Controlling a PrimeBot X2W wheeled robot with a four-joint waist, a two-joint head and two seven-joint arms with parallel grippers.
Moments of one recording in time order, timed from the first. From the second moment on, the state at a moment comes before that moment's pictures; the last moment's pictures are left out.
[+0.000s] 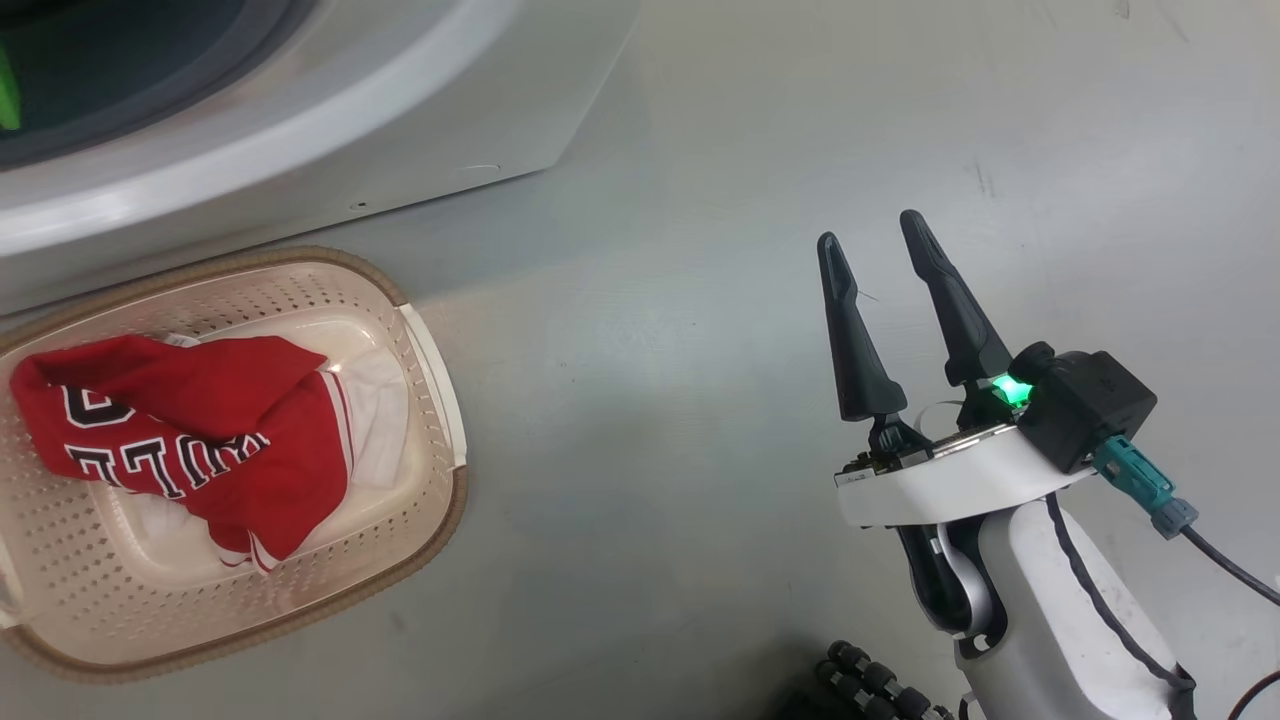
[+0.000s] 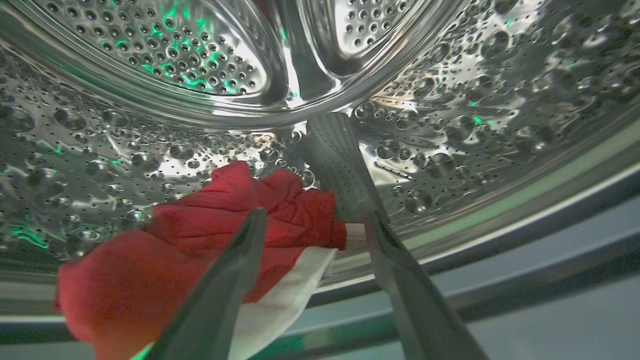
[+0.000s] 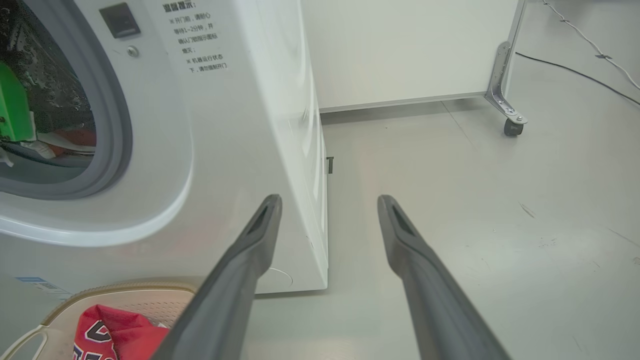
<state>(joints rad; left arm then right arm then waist) -1.00 0.33 -0.13 0.49 -0.18 0.08 0.34 -0.27 -0.05 0.37 0.00 0.41 -0.02 -0.26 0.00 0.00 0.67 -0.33</state>
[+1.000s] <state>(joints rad) -1.16 0.44 -0.15 0.67 -0.13 0.06 0.70 -0.33 -0.05 0.40 0.01 0.43 -0.04 -0.26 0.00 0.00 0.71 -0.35</state>
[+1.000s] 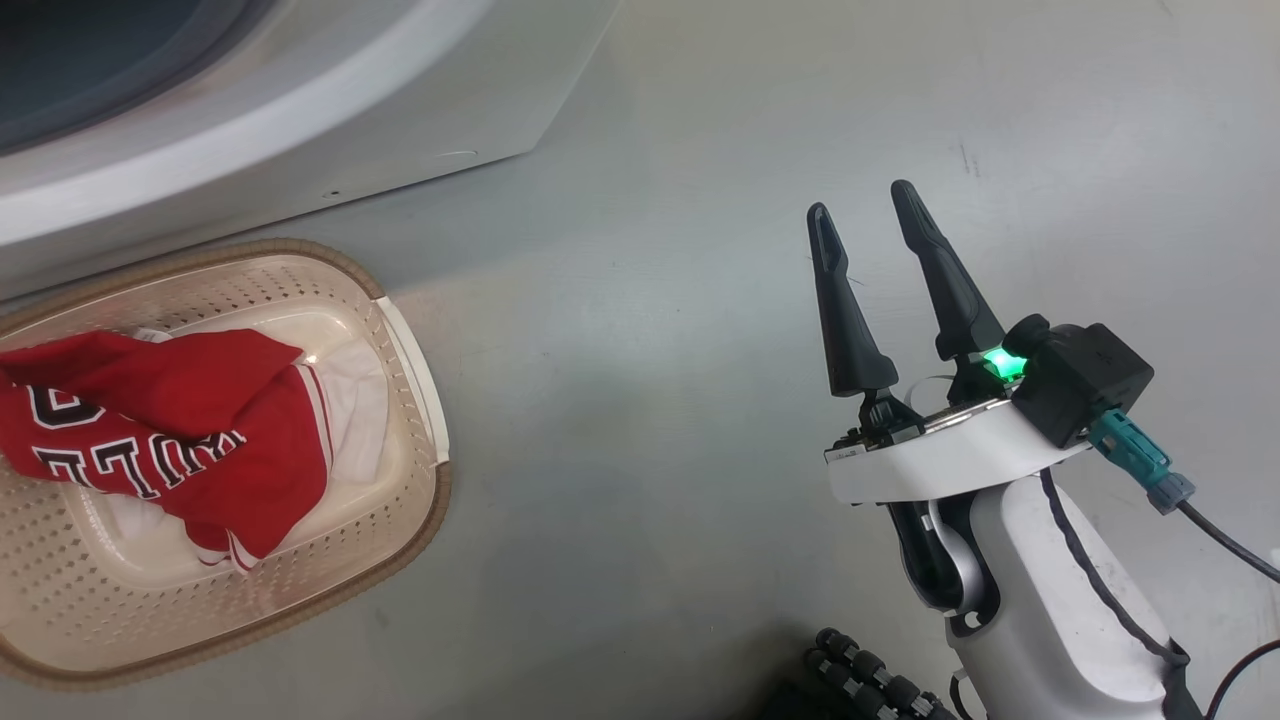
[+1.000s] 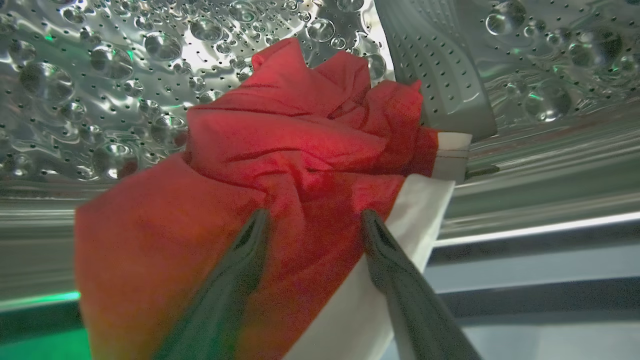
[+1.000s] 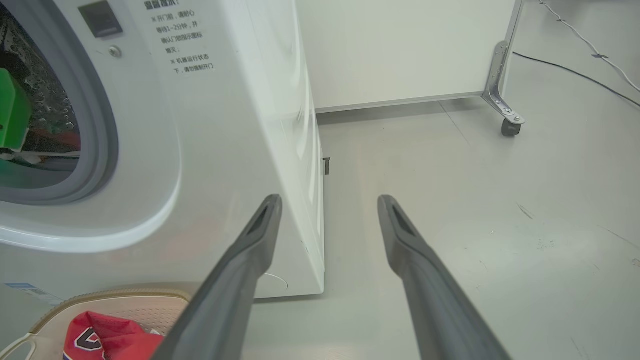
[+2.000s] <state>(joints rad) -1.16 0.36 -0.17 0.59 -0.14 0.05 0.56 -0.34 -0.05 0.39 0.02 0.43 -0.04 -0.26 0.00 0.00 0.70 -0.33</state>
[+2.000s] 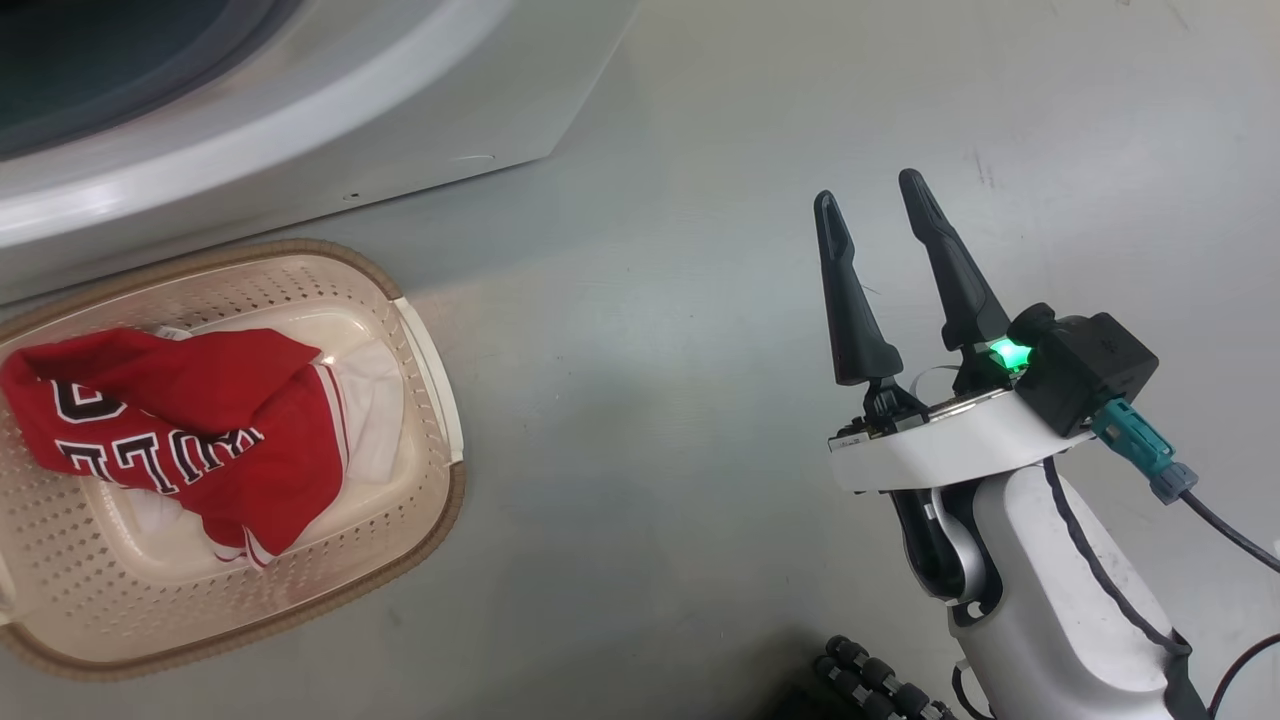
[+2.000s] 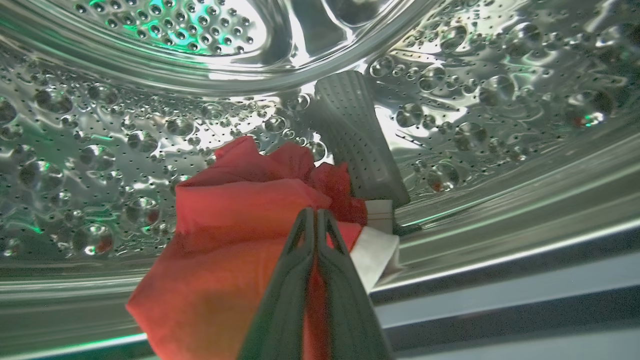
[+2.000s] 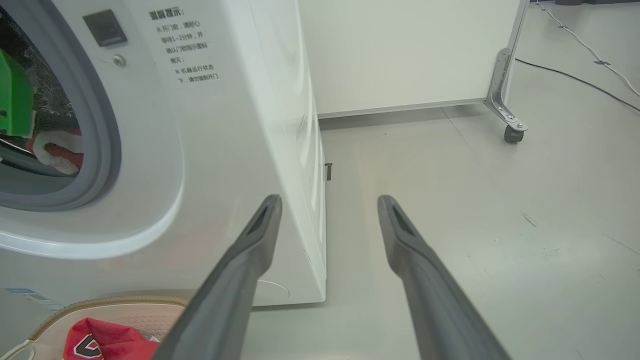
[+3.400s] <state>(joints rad) -0.69 0.10 -0.10 0.40 -0.26 0.10 -0.11 -0.26 -0.05 0.31 0.09 0.28 -0.02 -0.26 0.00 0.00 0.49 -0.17</state>
